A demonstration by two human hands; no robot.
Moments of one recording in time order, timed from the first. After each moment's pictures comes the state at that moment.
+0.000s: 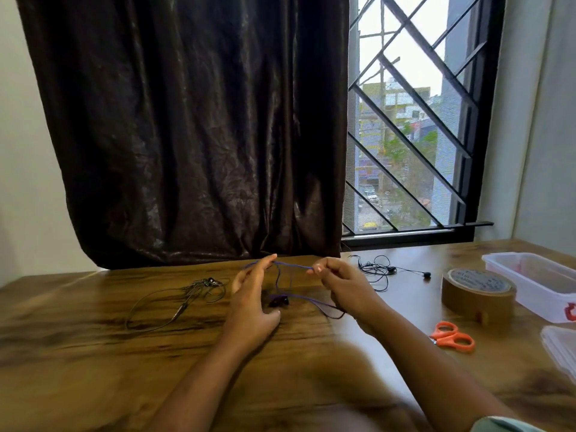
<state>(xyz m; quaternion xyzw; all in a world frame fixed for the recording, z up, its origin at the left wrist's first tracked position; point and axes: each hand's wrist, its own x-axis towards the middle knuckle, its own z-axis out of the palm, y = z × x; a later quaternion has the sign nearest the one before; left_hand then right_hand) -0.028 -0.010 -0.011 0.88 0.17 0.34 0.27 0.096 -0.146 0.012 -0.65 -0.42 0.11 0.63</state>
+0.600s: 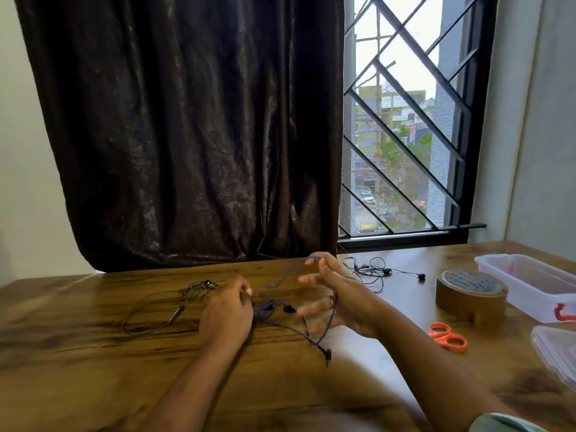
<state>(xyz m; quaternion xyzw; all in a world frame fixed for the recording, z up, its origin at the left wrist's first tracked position) -0.027 0.007 -0.013 0.84 0.34 0.38 0.16 0.084 -0.163 0.021 -0.54 -0.37 0.36 0.67</state>
